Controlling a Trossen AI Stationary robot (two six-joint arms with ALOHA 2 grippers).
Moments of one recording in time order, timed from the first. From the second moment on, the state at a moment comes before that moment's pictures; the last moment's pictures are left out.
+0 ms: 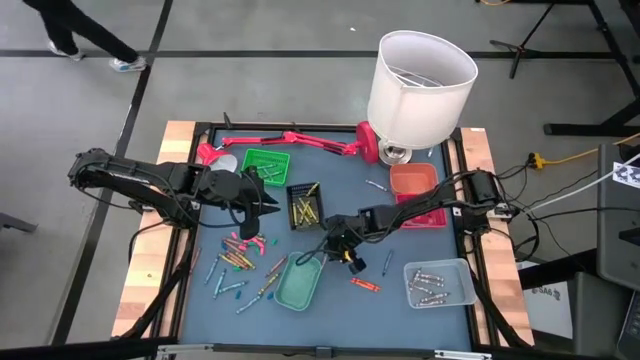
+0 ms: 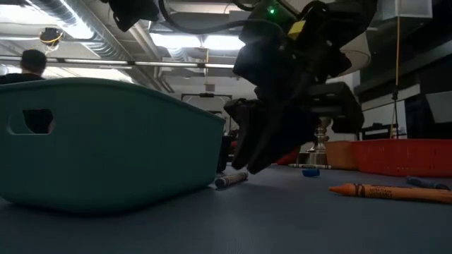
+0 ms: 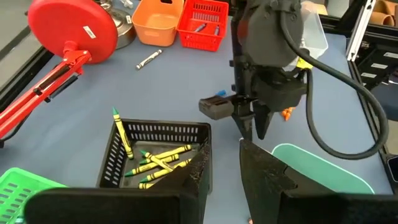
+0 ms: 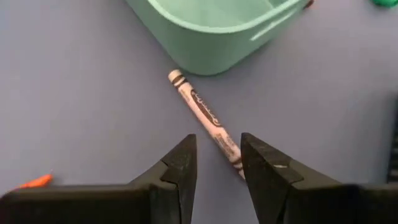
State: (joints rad) left arm -0.14 1.03 0.95 -0.53 -0.20 -0.29; right arm 0.15 1.93 1.07 -0.04 -0.26 -0.40
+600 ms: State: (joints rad) left arm -0.15 1.03 0.95 -0.58 -0.16 -0.35; right arm 0.15 1.96 1.08 -0.09 -0.27 -0.39
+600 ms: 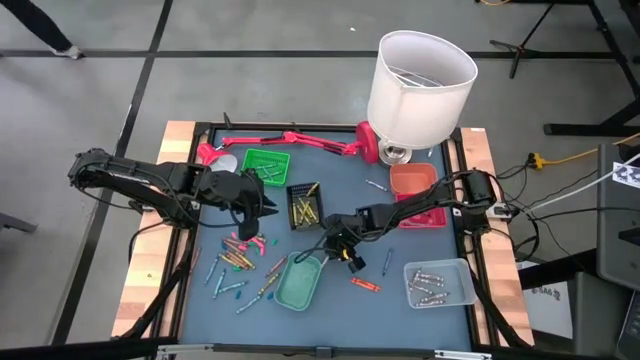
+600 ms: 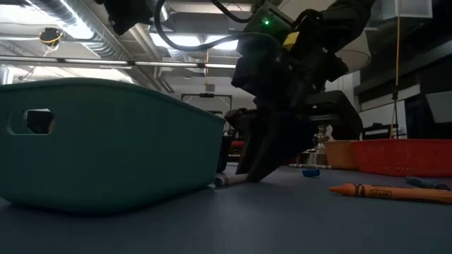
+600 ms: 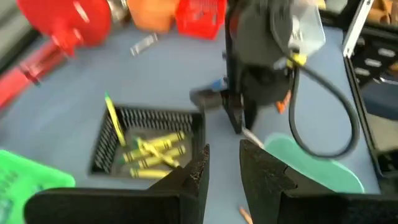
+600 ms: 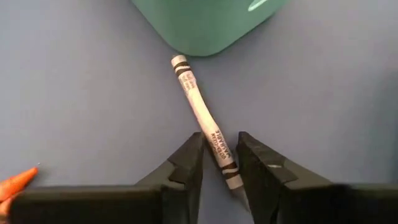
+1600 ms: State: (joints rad) left arm -0.51 1.03 0.95 -1.03 -0.15 -1.11; right arm 0.15 1.84 1.07 -0.27 -0.27 -0.39
